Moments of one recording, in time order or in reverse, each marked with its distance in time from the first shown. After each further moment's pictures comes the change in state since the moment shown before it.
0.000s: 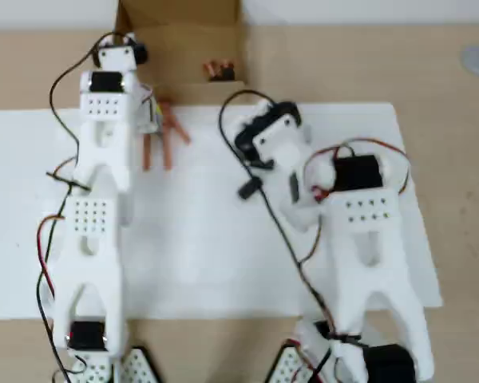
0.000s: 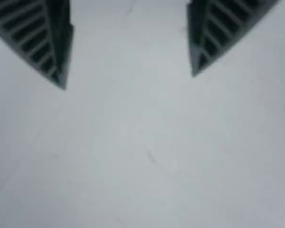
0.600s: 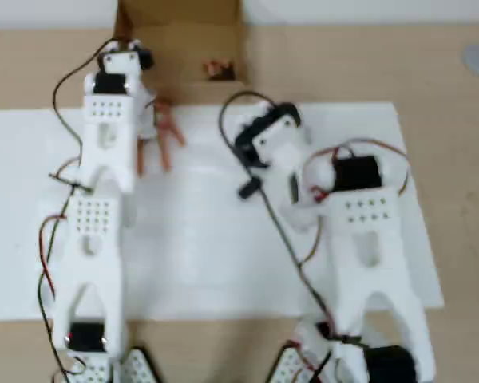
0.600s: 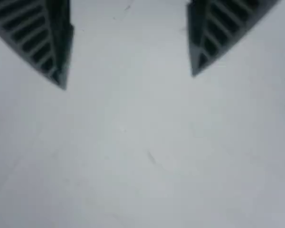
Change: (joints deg) left arm 0.4 1.5 -2.5 4.7 -0.1; right arm 0.0 0.0 0.5 -0.5 0.0
